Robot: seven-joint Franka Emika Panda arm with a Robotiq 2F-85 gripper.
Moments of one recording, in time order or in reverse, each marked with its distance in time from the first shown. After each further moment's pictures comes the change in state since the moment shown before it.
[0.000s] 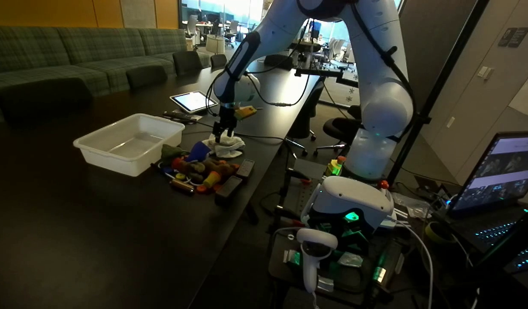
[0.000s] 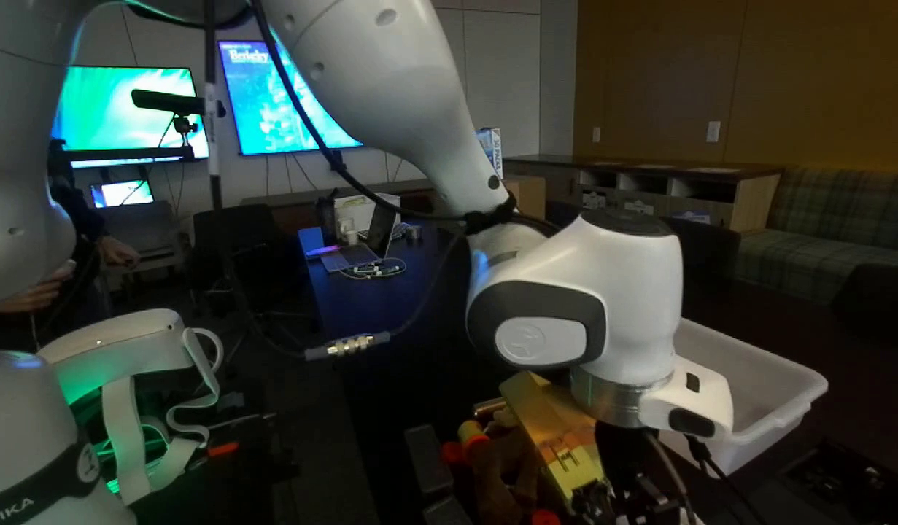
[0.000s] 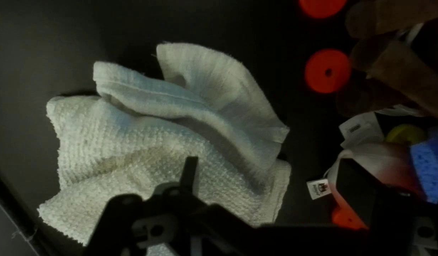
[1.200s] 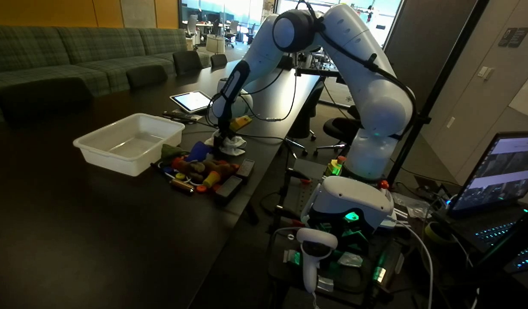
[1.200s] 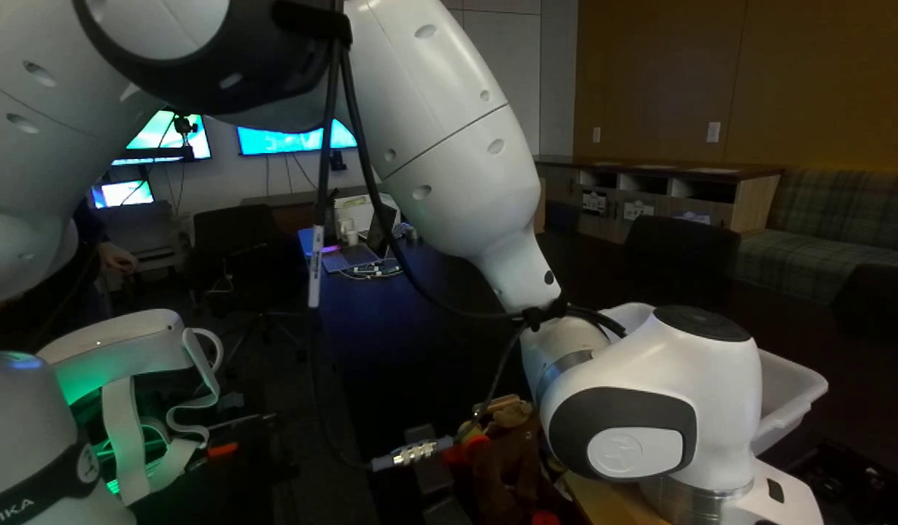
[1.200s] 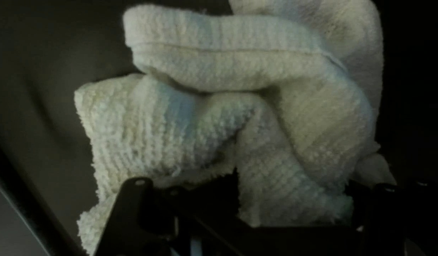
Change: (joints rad) arm -0.025 0.309 -0.060 0.308 -0.179 -0.017 0.162
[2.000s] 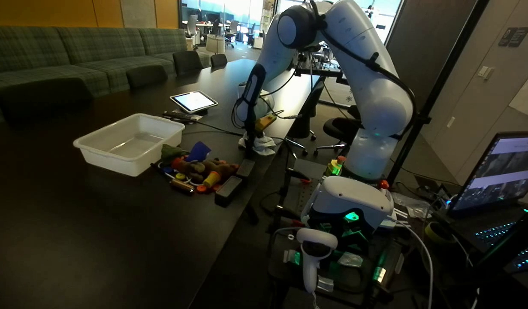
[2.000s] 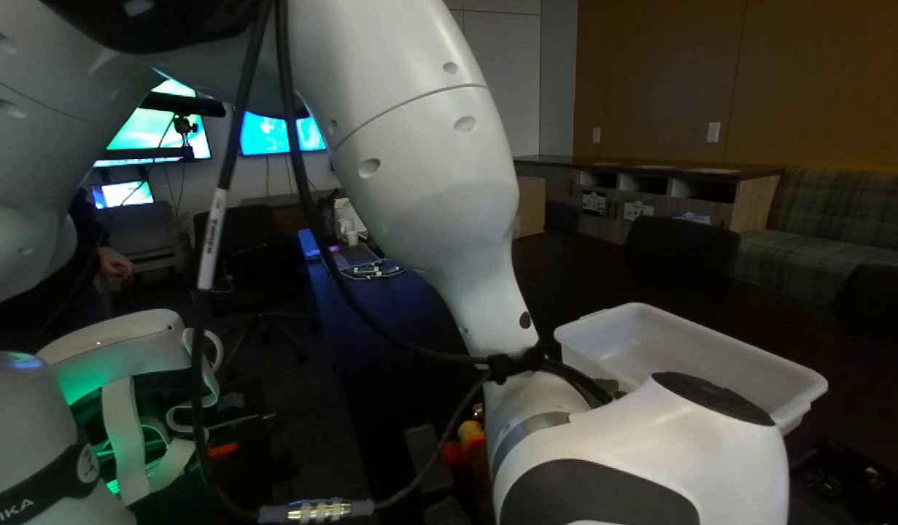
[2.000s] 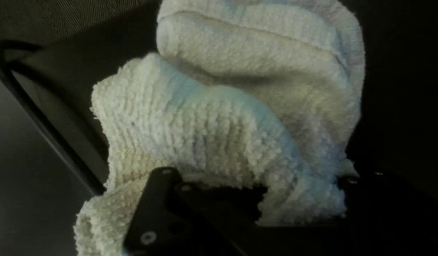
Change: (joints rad) arm 0.013 -0.064 -0.187 -0.186 -0.130 -0.040 0.073
